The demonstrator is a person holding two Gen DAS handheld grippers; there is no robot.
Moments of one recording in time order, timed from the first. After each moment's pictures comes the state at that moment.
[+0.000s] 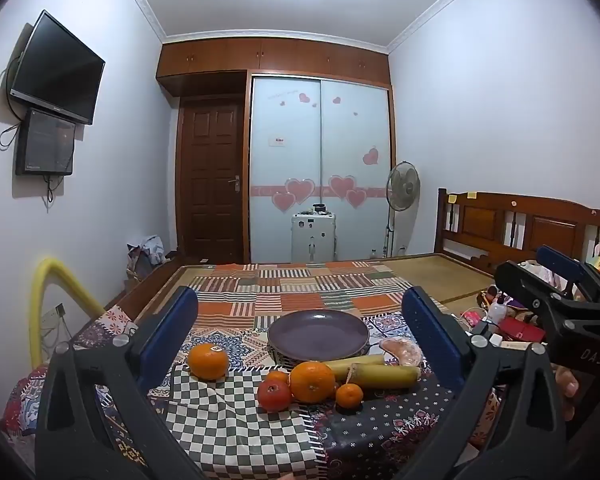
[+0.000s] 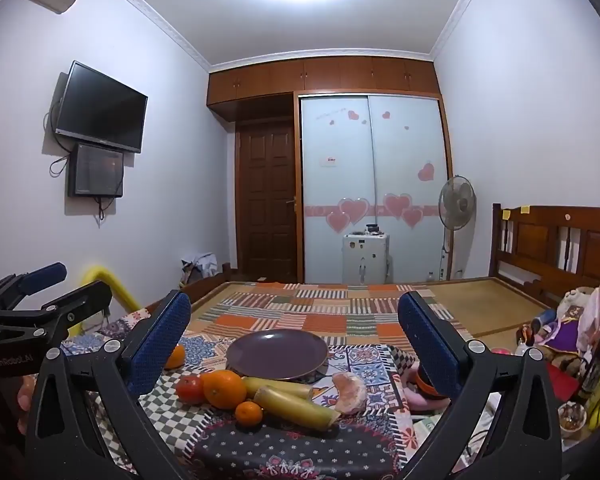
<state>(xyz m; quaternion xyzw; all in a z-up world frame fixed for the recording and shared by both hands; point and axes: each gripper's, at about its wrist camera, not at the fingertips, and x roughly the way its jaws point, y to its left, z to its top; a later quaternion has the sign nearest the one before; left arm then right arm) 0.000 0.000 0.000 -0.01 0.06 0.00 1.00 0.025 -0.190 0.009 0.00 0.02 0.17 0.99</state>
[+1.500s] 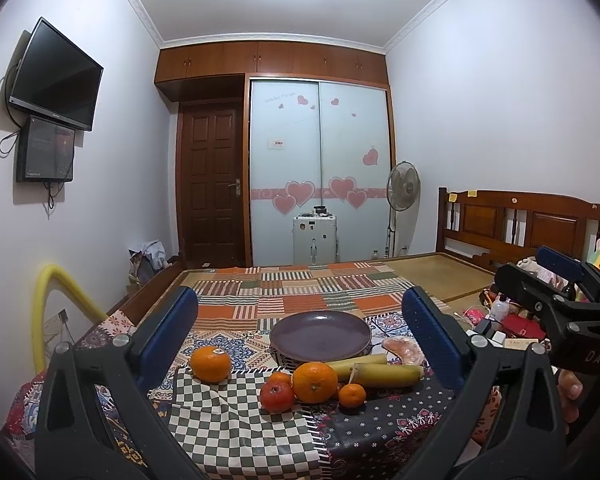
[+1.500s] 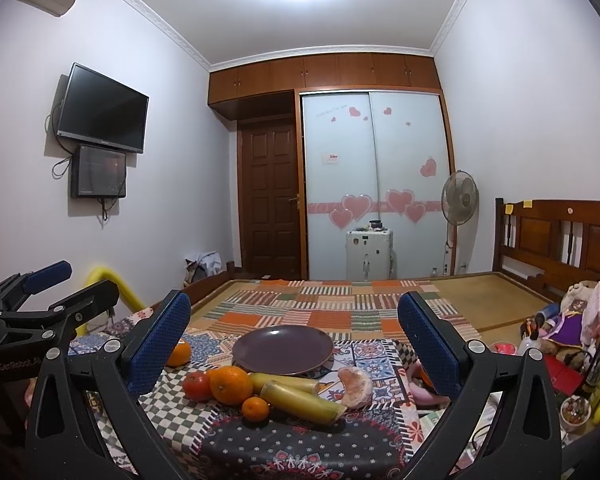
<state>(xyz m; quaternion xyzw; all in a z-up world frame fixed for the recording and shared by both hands) -0.002 -0.006 -0.002 0.00 0.06 0.00 1.00 0.025 -0.190 0.008 0.01 0.03 0.17 0.98</state>
